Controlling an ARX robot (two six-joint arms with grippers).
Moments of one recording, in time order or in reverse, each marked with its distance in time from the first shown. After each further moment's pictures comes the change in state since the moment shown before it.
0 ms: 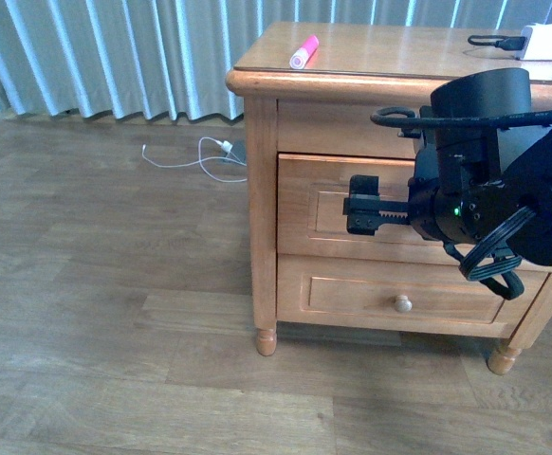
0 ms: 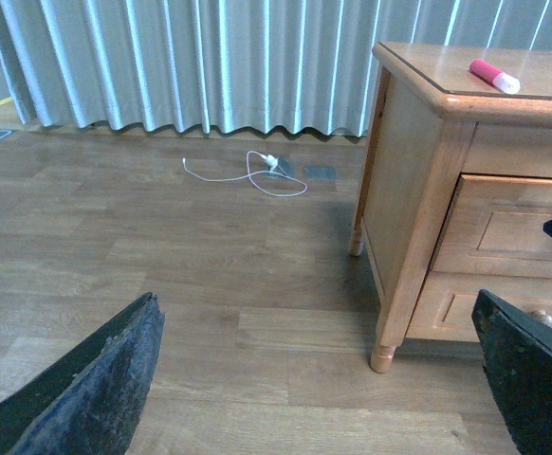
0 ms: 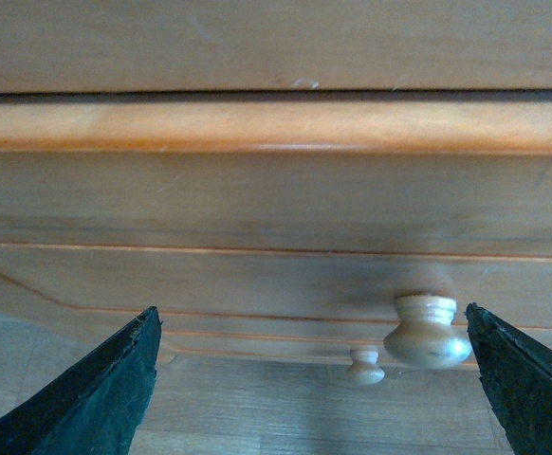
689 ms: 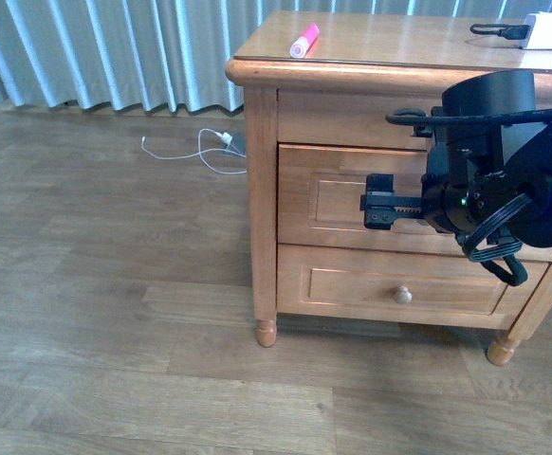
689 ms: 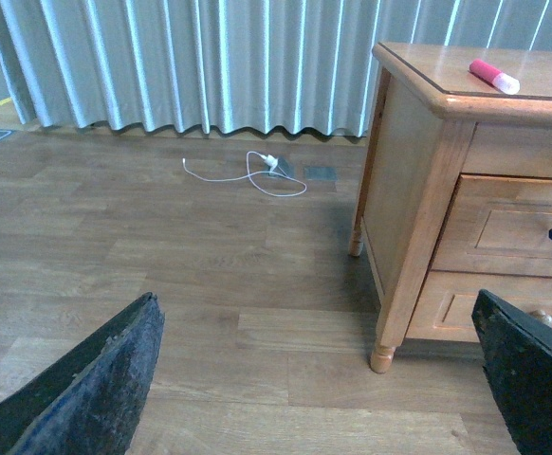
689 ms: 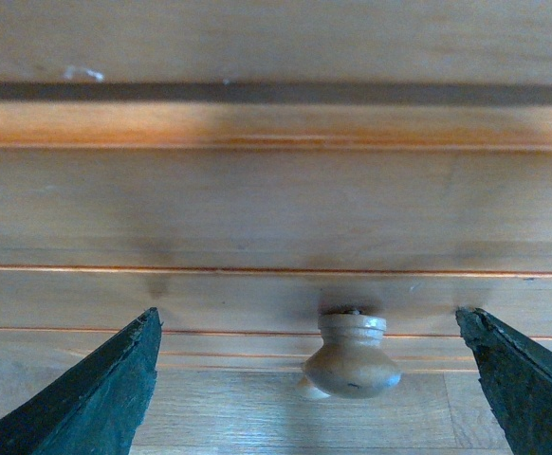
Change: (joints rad) left arm 0.000 0.000 0.000 0.000 0.000 0.000; right arm -0.043 0.064 0.068 -0.033 0.021 -0.040
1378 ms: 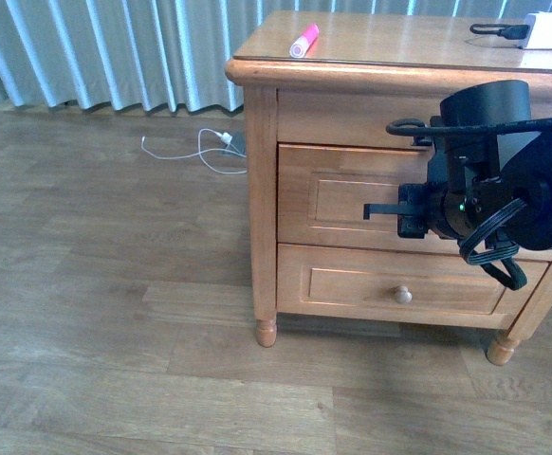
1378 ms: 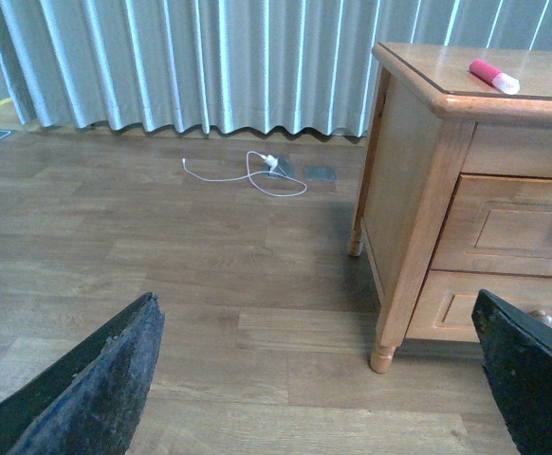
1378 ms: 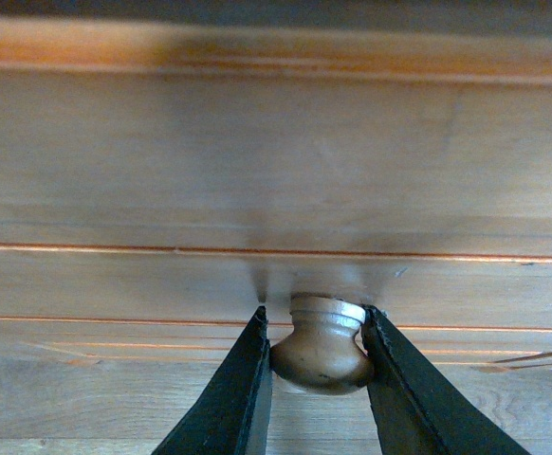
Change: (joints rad) left arm 0.000 0.000 0.000 0.000 0.000 0.000; right arm -0.010 0.026 0.021 -0.018 0.019 -0.021
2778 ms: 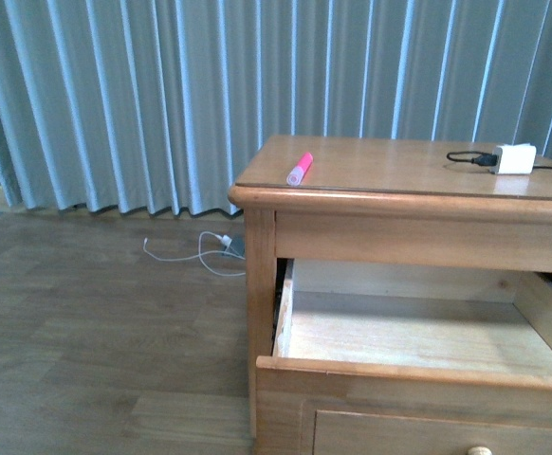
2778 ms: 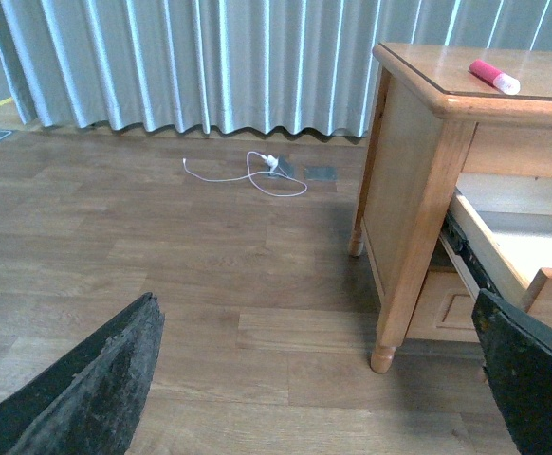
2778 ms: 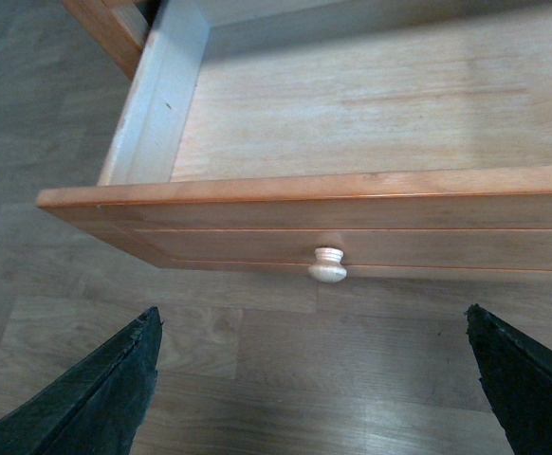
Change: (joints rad) left arm 0.000 0.000 0.000 0.000 0.000 0.000; right arm -0.080 -1.316 -0.841 -0.470 -0.369 0.143
